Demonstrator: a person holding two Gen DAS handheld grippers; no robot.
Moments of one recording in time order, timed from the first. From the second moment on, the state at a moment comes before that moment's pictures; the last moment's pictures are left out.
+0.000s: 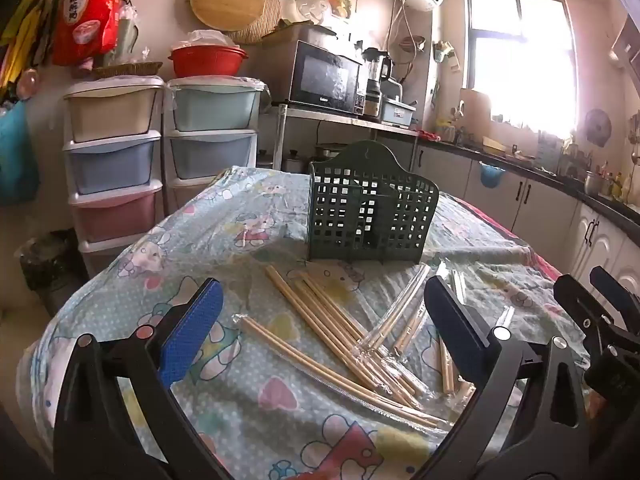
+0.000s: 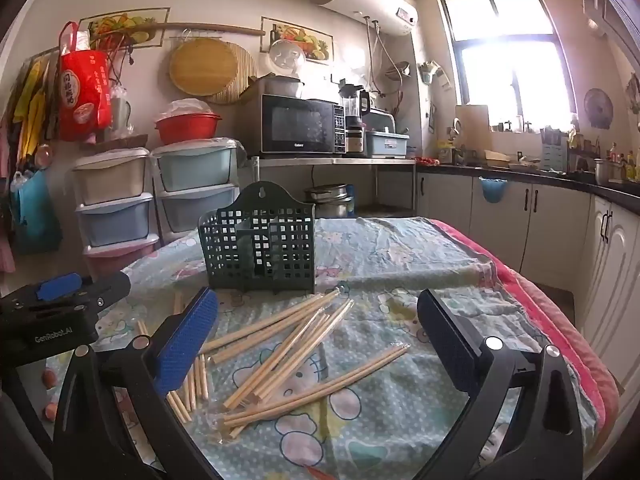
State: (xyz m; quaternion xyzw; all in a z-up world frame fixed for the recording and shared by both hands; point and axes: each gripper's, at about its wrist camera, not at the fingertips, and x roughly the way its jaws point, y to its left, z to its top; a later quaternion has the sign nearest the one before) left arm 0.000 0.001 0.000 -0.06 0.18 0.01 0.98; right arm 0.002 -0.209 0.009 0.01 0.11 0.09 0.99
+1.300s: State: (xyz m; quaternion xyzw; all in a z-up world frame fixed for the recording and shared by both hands) left arm 0.000 0.000 0.000 -0.06 0.18 0.01 0.98; right arm -0.001 -0.211 0.013 0.02 0.11 0.10 0.99
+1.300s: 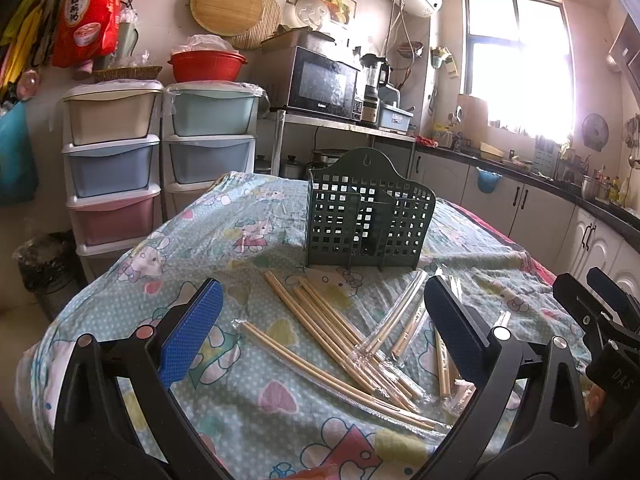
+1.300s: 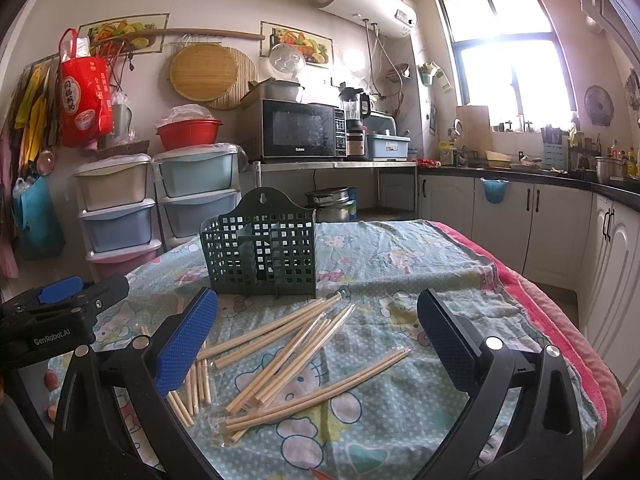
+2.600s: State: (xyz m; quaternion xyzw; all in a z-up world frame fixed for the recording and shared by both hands) left arm 0.007 0.004 0.004 -0.07 0.19 0.01 0.98; right arm 0.010 -0.205 0.016 0.00 0.13 0.13 0.98
